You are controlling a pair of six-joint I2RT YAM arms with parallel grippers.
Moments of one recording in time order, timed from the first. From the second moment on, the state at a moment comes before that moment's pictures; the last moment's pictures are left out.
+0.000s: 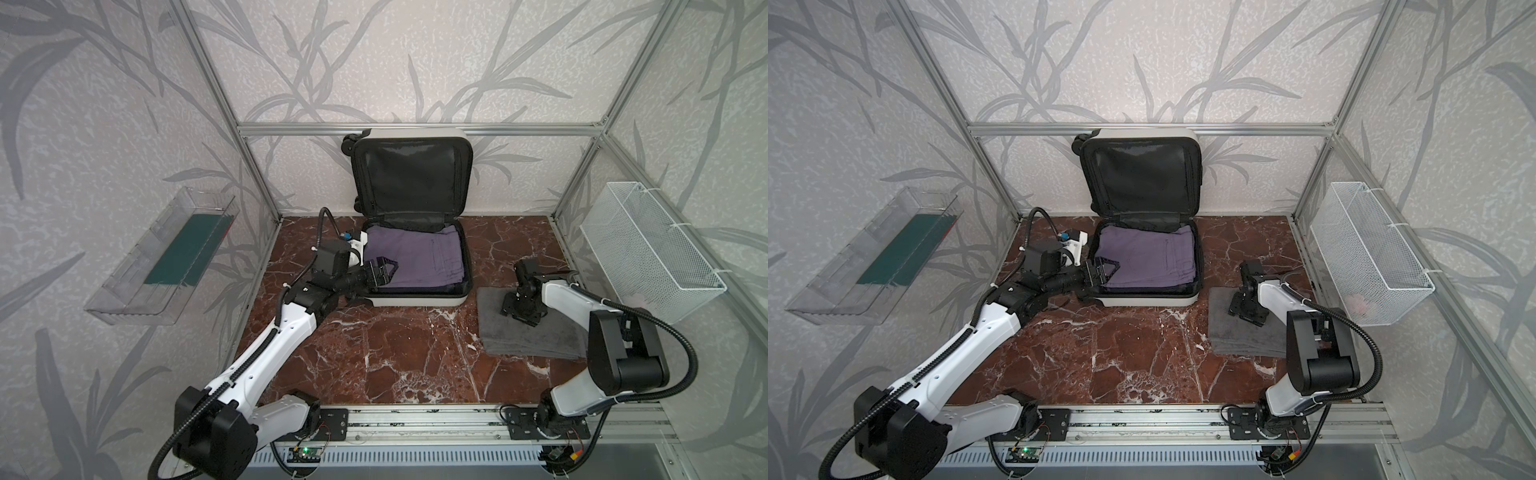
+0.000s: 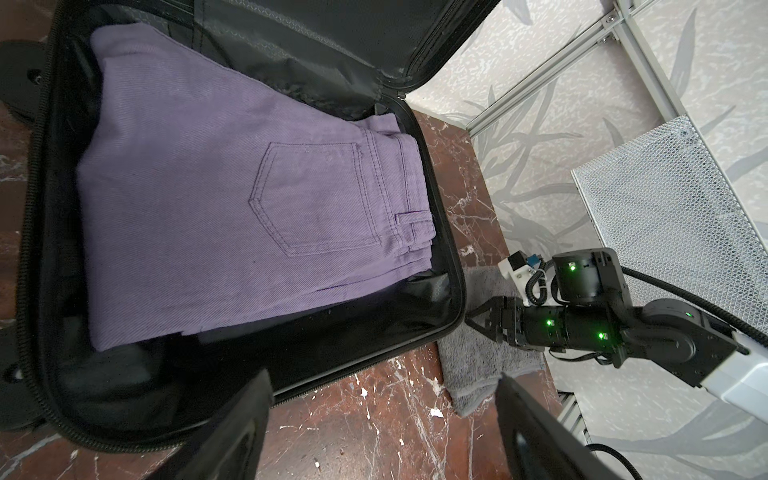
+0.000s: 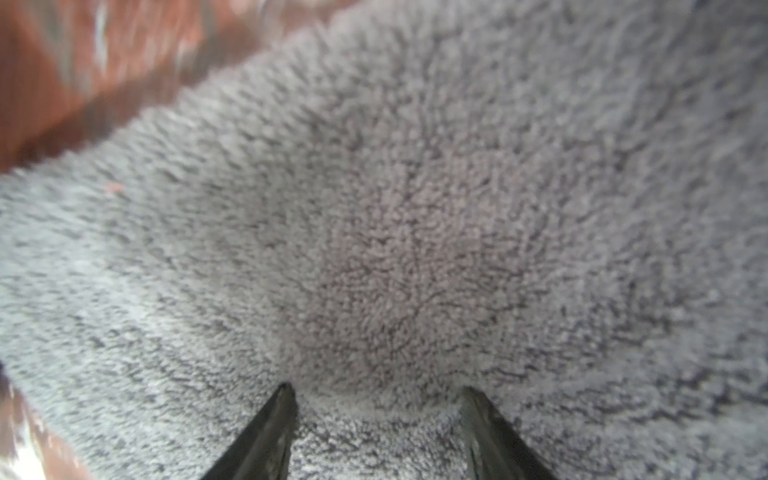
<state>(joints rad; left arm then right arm) -0.38 1.17 0.97 -0.33 0.35 -0.58 0.11 1.56 0.86 -0.68 0.00 0.52</state>
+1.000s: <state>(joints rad) -0.38 1.15 0.92 -0.33 0.34 -0.58 0.62 1.46 0.75 -0.63 0.00 0.93</state>
